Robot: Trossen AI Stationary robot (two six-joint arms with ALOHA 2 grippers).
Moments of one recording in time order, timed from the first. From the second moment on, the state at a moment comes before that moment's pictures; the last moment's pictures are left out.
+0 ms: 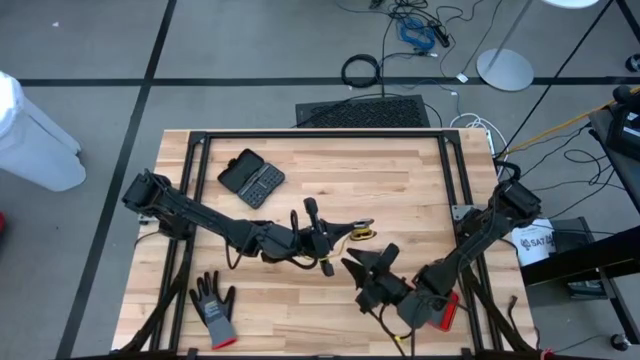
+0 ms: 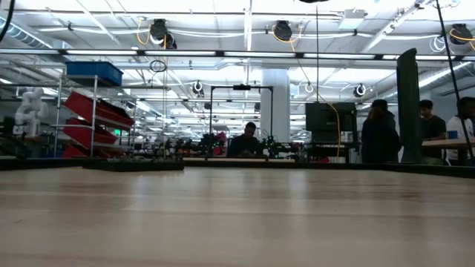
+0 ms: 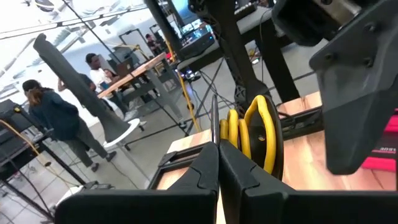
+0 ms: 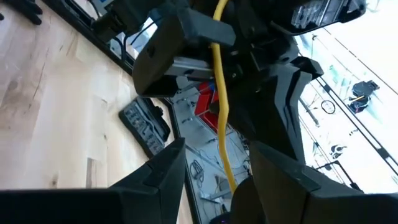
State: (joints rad) left arm -0.33 1.70 1.20 0.49 -0.62 0.51; right arm 0.74 1.70 1.07 0.46 1.38 -0.82
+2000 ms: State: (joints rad) left arm -0.32 1.75 1.20 0.56 -0.47 0.48; right arm 0.74 1.69 1.16 0.51 1.44 -0.85
